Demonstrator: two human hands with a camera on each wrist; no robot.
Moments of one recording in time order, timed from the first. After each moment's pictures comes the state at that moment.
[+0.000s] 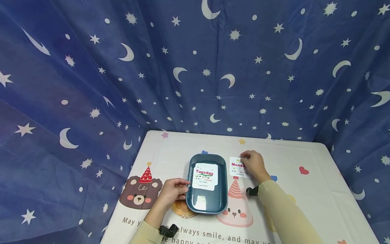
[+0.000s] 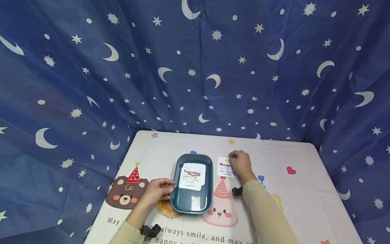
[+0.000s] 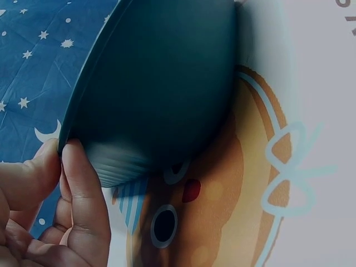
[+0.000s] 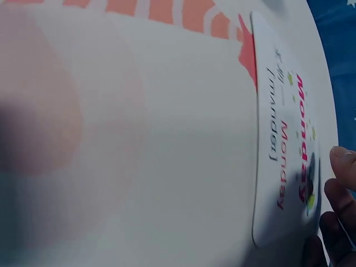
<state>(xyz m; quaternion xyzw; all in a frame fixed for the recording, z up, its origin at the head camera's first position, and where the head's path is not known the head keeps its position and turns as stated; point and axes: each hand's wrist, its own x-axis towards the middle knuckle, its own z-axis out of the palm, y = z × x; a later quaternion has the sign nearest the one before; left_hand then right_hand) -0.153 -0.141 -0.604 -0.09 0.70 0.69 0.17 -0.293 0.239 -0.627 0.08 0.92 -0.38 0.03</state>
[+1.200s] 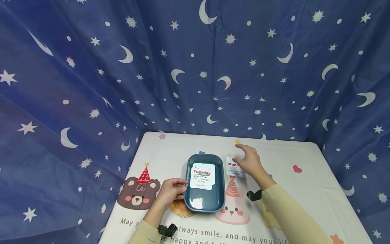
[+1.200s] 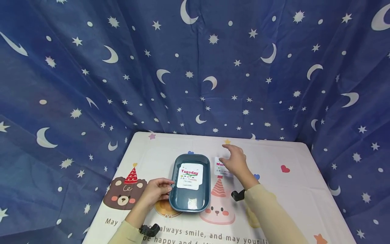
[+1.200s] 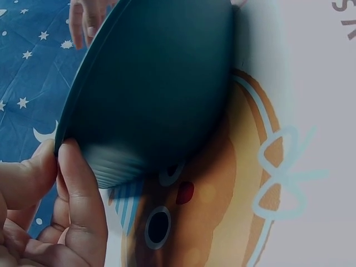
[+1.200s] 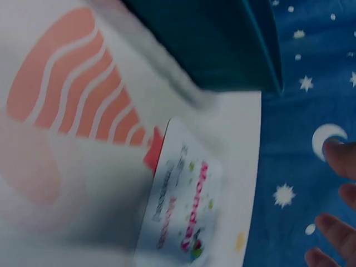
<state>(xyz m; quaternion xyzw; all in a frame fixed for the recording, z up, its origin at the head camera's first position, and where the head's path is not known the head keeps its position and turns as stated) -0.155 -0.142 -0.611 -0.09 0.70 0.69 0.17 -0.260 0.221 -0.566 -0.02 0.94 -0.33 -0.02</state>
